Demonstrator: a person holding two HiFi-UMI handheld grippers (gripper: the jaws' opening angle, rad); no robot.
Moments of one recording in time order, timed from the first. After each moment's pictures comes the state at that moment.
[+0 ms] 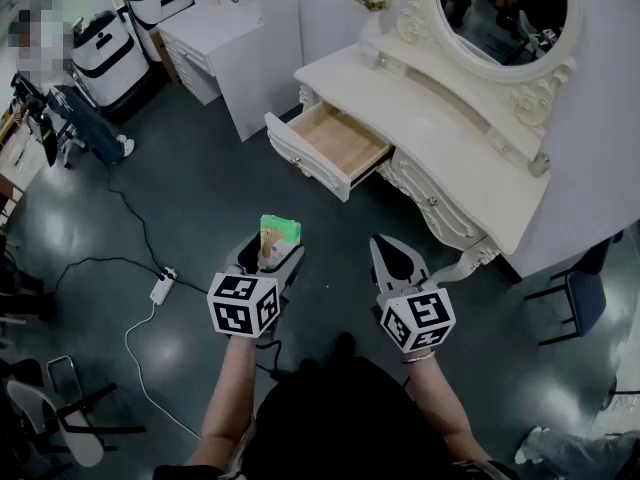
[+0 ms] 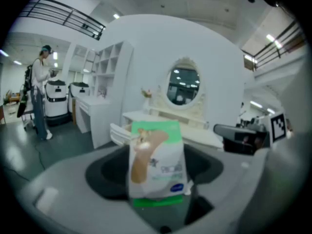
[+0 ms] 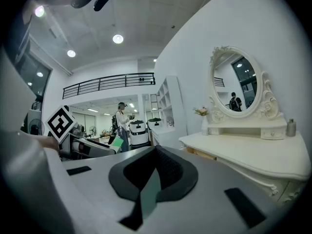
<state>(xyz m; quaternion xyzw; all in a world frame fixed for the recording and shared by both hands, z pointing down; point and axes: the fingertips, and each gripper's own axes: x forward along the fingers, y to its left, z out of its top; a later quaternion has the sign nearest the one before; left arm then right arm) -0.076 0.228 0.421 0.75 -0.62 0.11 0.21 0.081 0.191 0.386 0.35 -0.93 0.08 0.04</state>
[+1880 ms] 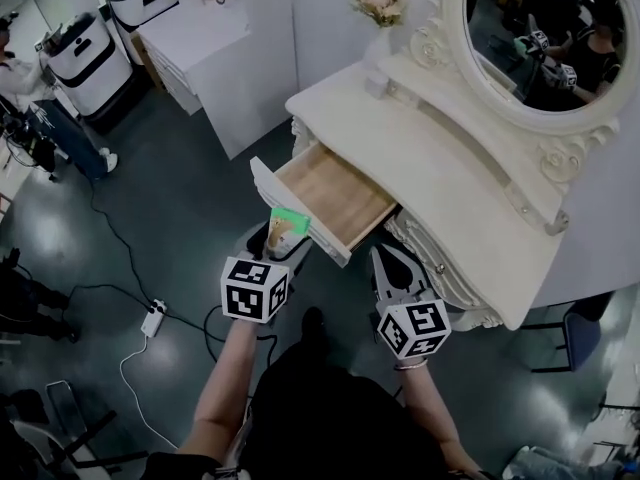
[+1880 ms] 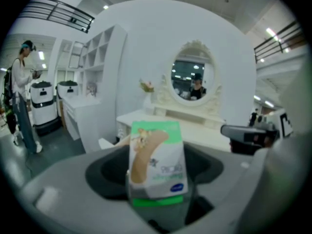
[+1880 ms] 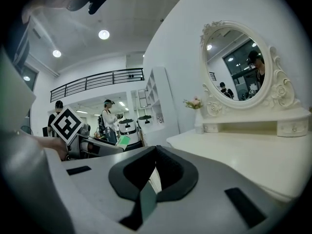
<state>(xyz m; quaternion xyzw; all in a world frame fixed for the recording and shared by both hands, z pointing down) -0.125 -0.022 0.447 0.76 -0.59 0.15 0.20 0.033 -0.025 0.417 0.39 -0.91 0.12 0.04</state>
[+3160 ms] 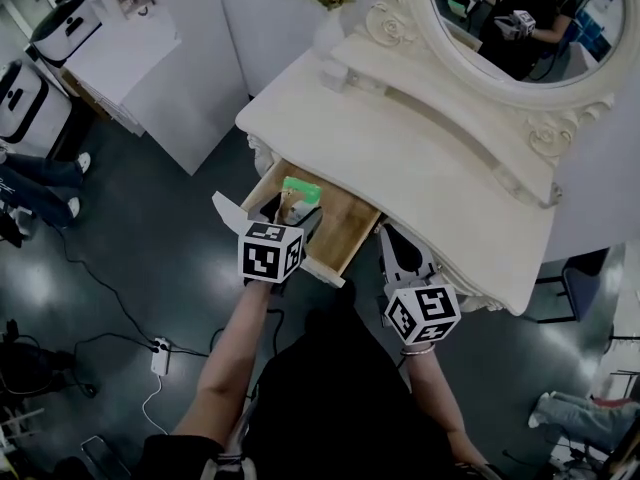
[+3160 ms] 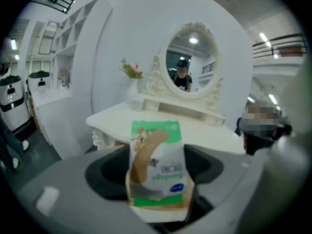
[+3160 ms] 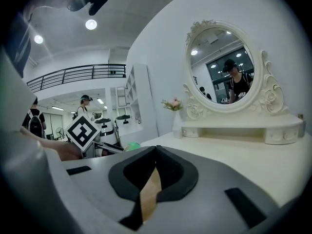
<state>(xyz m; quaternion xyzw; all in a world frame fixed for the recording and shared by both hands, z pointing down) -0.099 -0.198 0.490 0.82 -0.49 0.19 0.22 0.047 -0.138 0.421 0.50 -0.86 0.13 0.05</state>
